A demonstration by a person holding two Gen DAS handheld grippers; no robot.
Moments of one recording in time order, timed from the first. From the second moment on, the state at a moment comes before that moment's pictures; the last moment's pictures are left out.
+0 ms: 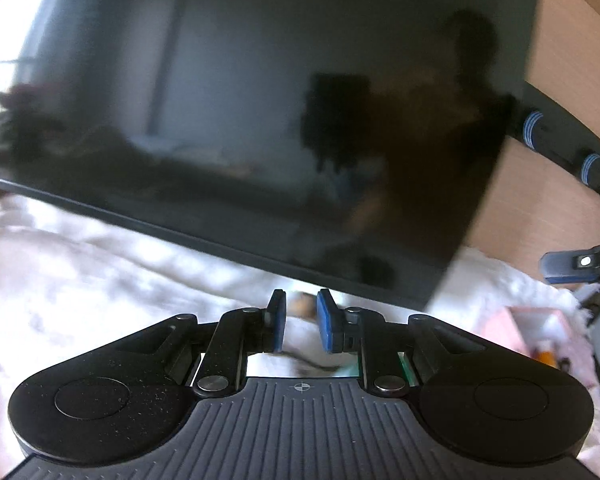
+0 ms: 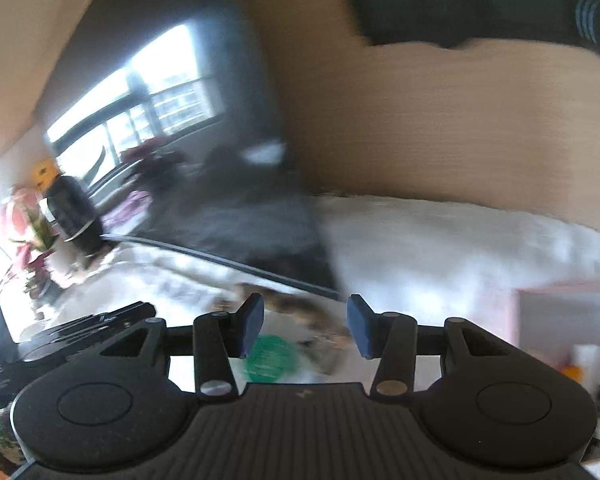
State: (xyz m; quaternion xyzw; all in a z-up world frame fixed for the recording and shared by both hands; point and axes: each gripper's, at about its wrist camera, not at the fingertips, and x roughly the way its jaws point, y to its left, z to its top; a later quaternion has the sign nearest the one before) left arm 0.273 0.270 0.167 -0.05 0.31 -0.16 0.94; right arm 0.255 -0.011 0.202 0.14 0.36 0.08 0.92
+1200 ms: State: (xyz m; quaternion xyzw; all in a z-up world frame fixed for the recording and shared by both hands) left arm 0.398 0.107 0.041 0.03 0.56 -0.24 0.79; right arm 0.321 -0.077 0.116 0.12 0.48 0.04 0.87
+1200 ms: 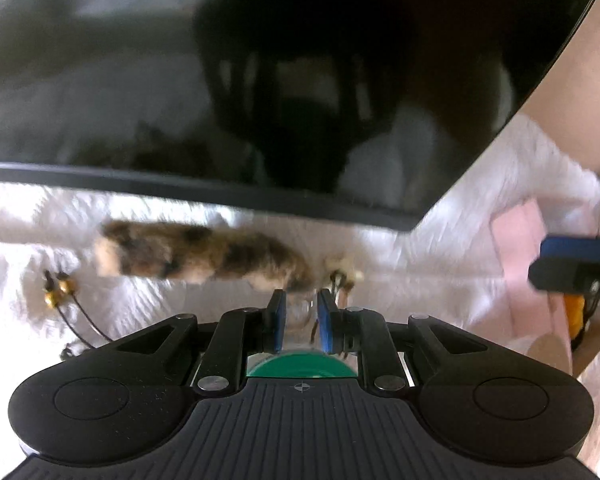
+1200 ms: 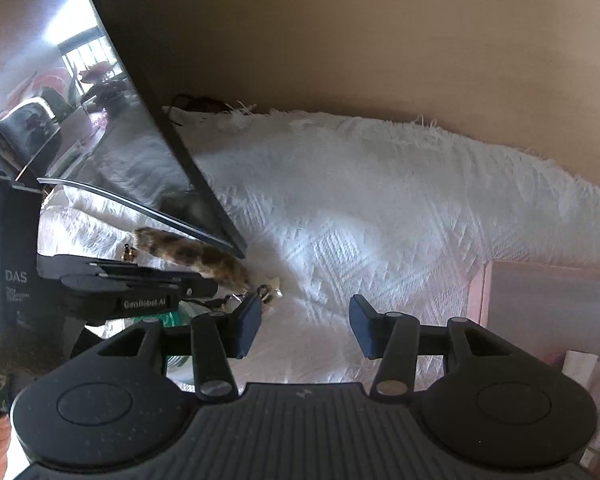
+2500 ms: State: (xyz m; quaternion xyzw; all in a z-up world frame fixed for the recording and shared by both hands) left arm 0.416 0.073 0.006 -0.12 0.60 -0.10 0.79; right arm 0.318 -0.097 0.095 0.12 0.49 0.05 0.86
